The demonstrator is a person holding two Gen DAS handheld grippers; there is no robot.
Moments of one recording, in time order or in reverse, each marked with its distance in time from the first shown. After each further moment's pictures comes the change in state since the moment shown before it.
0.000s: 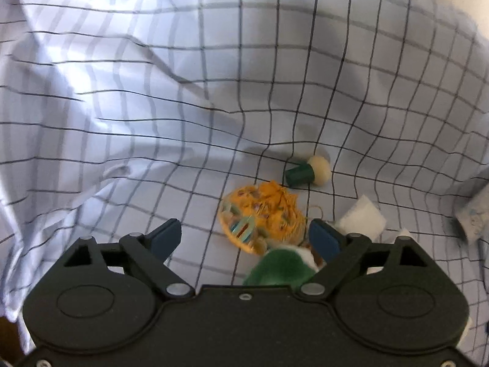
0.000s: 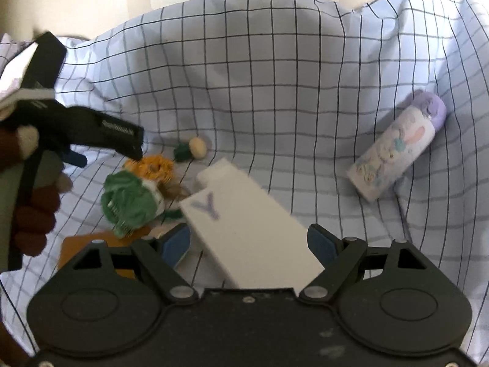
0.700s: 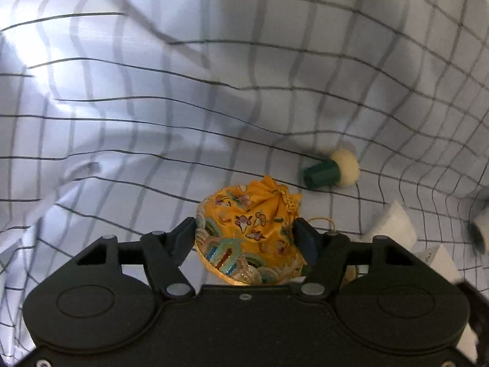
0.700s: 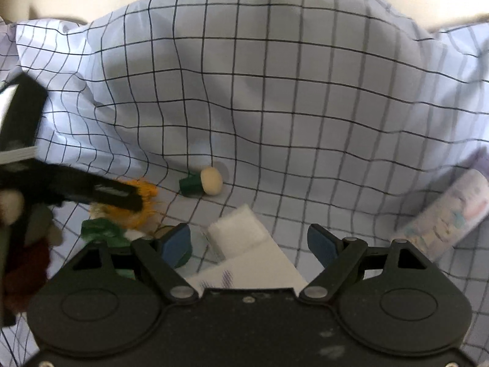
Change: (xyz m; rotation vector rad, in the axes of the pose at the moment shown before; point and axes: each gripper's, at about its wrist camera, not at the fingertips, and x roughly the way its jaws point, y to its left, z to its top) left arm 0.057 0.032 0.014 -0.028 0.084 -0.074; right arm 0.091 0.043 0.069 -0.105 0.033 0.033
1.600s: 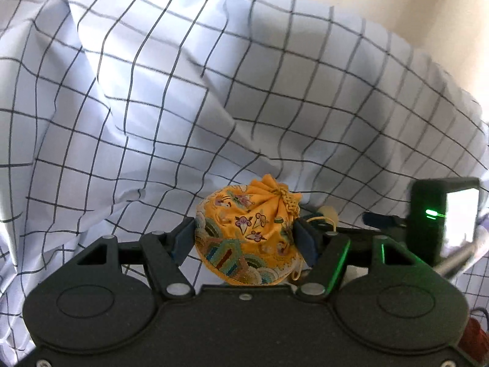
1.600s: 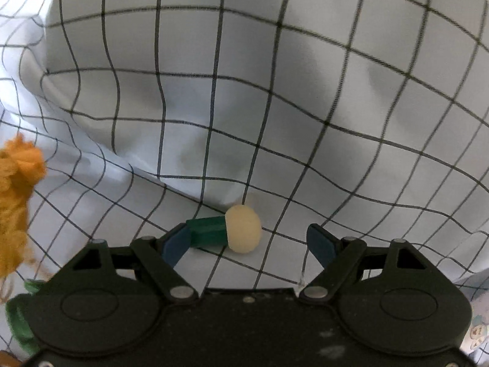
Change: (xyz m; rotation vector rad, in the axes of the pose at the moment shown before) left arm -0.077 0.047 -0.002 -0.111 -0.186 -0.117; right arm 0.142 0.057 0.053 -0.142 0.117 -0.041
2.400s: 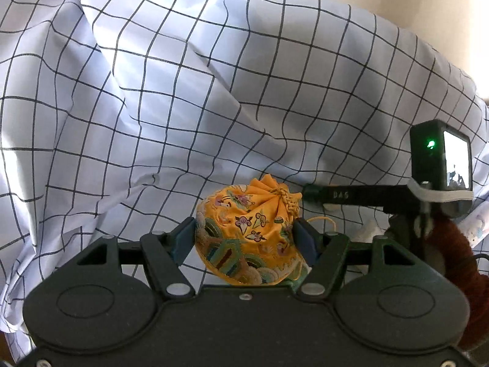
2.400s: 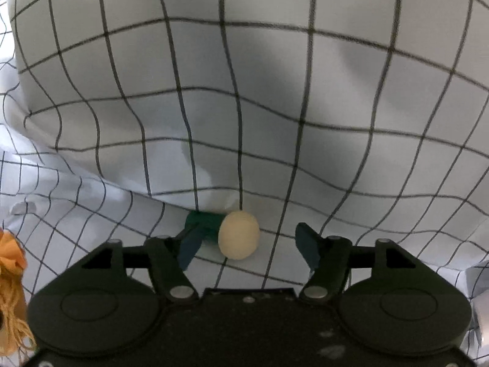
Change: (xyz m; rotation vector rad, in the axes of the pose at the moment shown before) left arm -0.013 -0.001 -0.017 0.047 0.001 0.044; right arm 0.014 -0.037 0.023 0.141 0.043 0.084
